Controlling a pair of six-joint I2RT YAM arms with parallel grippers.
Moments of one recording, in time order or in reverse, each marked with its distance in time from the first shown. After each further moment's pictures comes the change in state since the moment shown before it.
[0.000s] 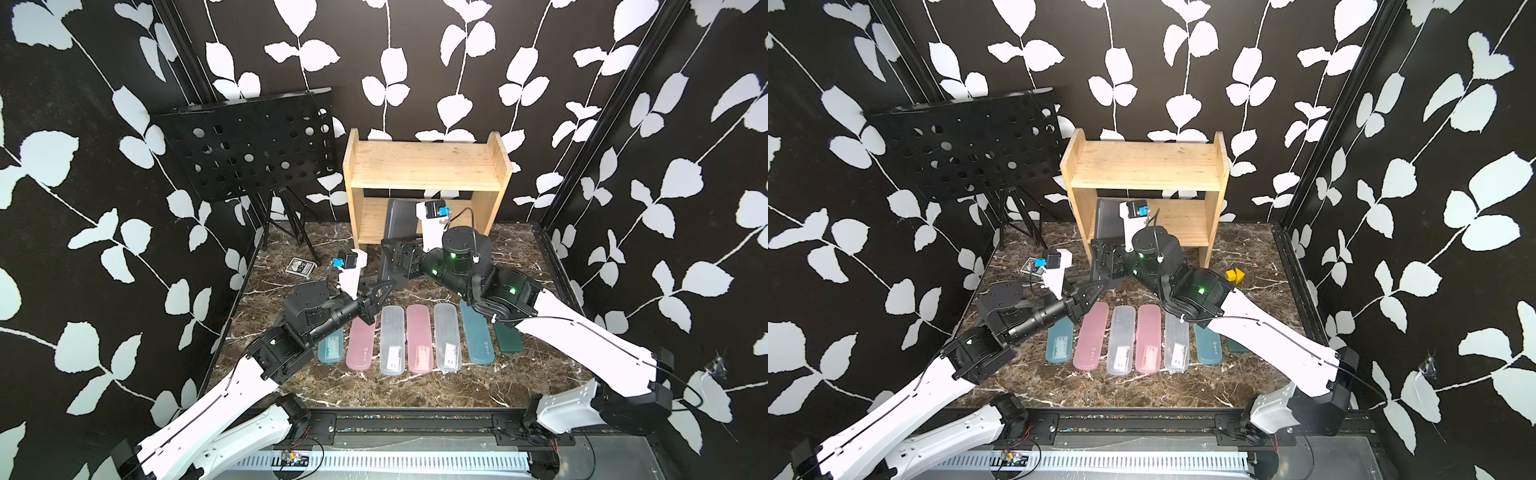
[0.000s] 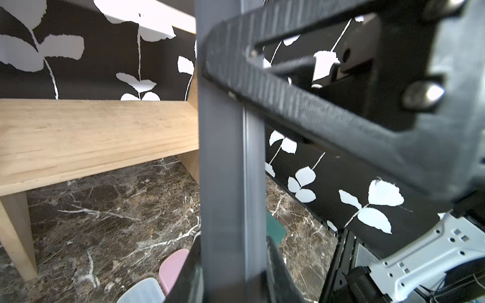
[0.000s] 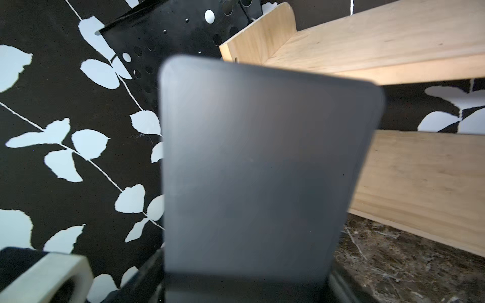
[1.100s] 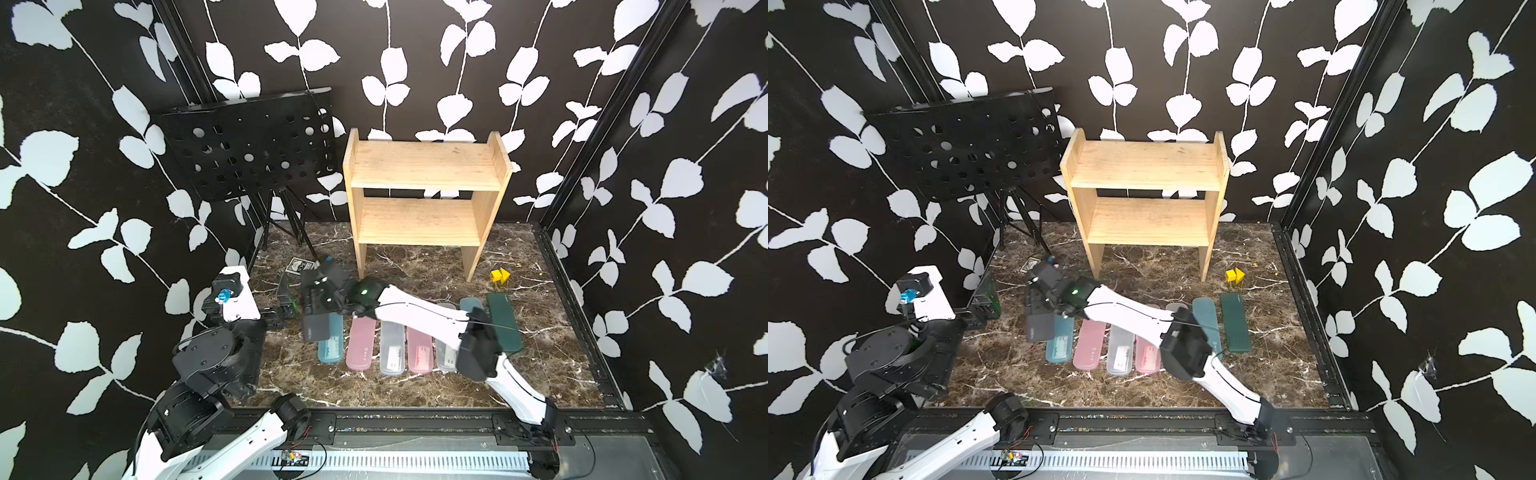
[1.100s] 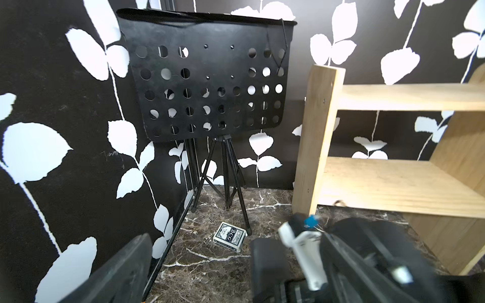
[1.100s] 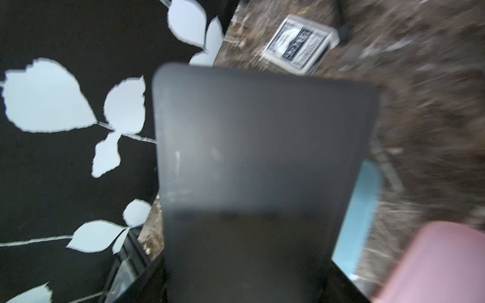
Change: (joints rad) left arm -0.001 -0.356 0.186 -0.479 -0.968 0.378; right arm 0.134 1.012 0.772 -0.232 -0.284 0.325
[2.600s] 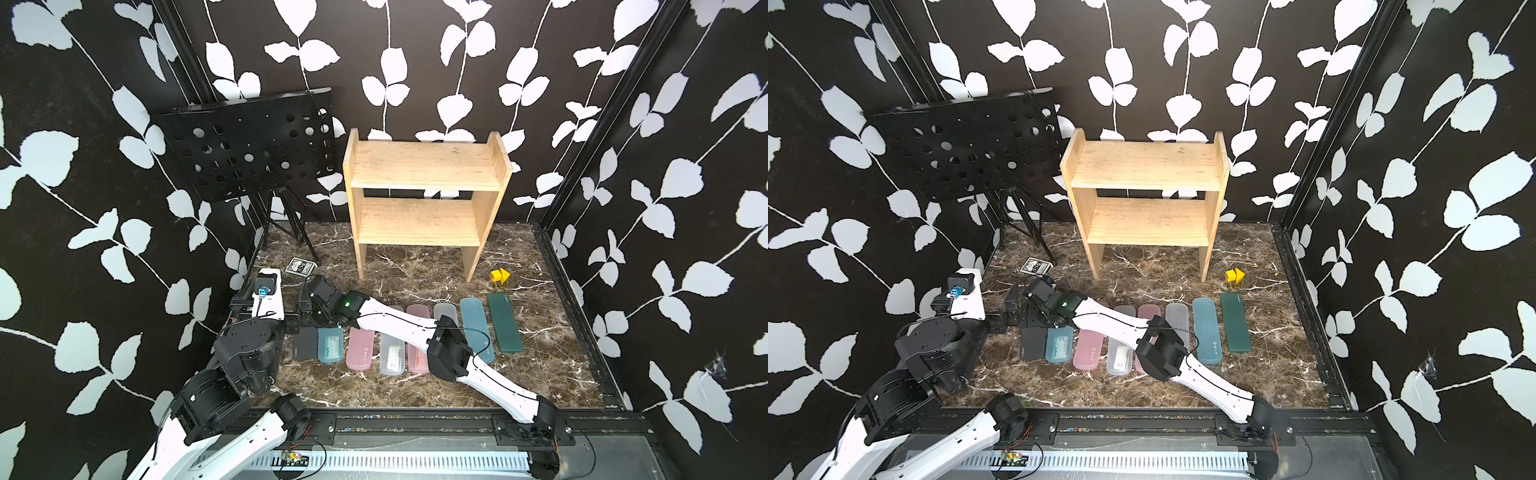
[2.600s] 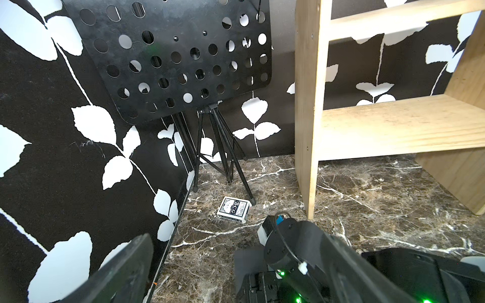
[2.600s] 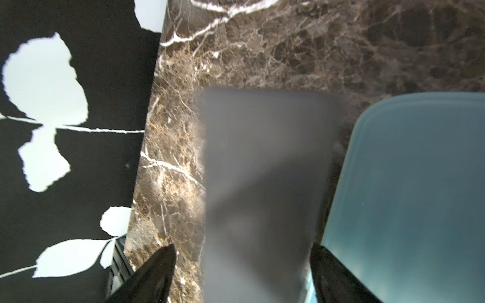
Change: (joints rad) left arm 0.000 0.028 -0.085 -0.055 0.015 0.000; right arm -0.005 0.266 0.187 -0.007 -0.097 0.143
